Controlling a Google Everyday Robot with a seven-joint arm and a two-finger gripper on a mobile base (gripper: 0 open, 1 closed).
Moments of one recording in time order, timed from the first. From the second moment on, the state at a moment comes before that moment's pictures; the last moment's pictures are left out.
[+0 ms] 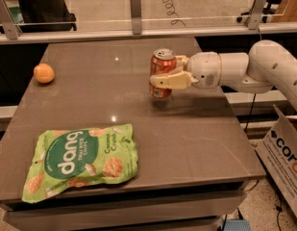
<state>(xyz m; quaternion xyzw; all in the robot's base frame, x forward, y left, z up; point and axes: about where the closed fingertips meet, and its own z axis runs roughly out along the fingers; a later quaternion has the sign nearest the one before) 0.579 -0.034 0.901 -0.49 0.56 0.46 0.49</state>
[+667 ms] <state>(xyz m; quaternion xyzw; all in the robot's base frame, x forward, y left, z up) 0.495 0.001 0.904 -0.55 0.52 0.48 0.45</state>
